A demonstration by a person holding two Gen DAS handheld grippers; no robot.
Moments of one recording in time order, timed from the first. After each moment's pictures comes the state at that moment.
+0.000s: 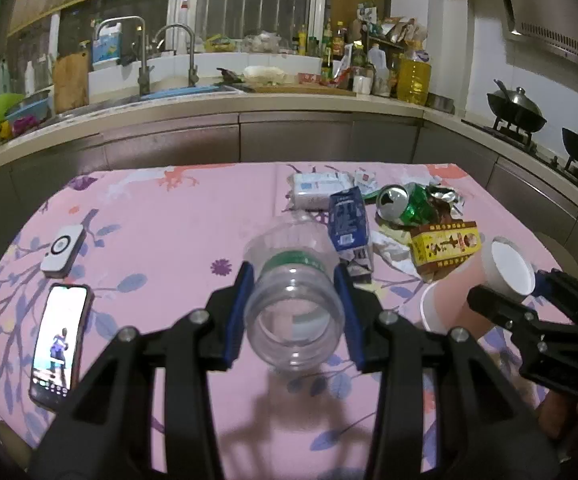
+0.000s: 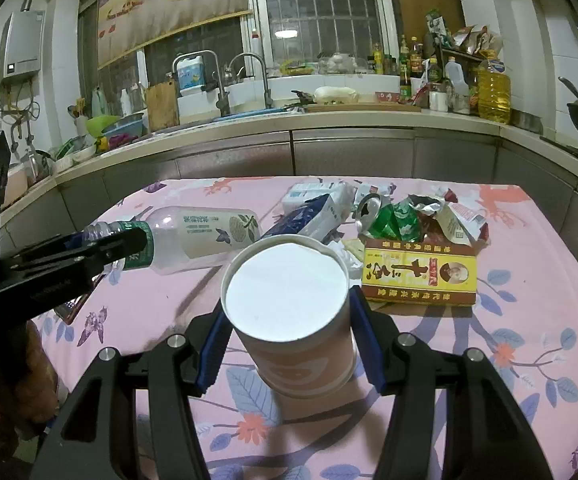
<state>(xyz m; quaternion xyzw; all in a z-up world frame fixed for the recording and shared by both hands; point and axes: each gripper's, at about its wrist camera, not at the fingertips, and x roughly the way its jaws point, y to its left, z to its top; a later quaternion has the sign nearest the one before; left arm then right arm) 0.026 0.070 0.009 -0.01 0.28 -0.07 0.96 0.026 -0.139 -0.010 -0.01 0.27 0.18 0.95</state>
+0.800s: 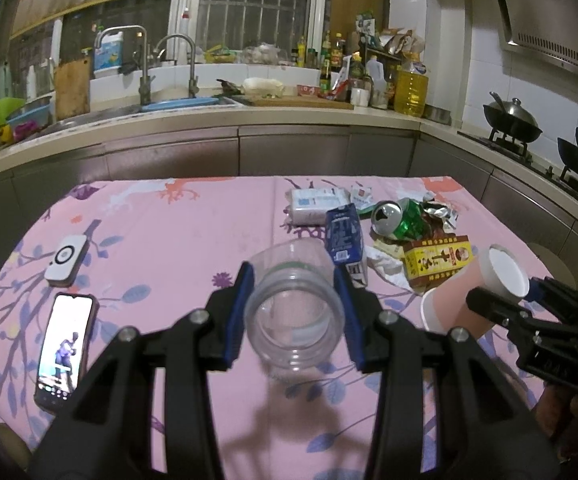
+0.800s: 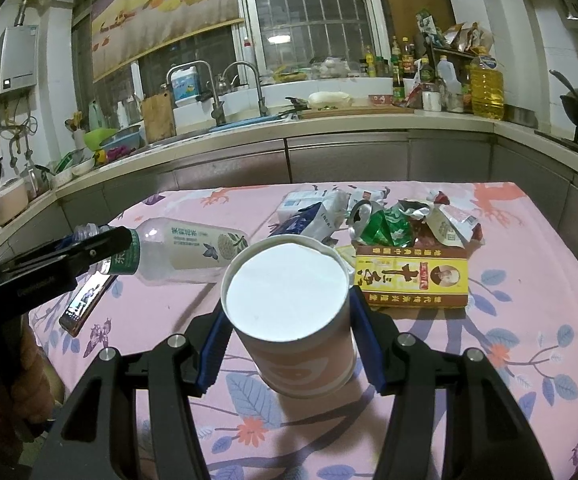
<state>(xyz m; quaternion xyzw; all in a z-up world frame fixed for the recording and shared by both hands) 0.019 0.075 0.019 -0.02 0.26 -0.08 0.96 0.025 -0.148 -0.002 0.01 0.26 0.18 0.95</state>
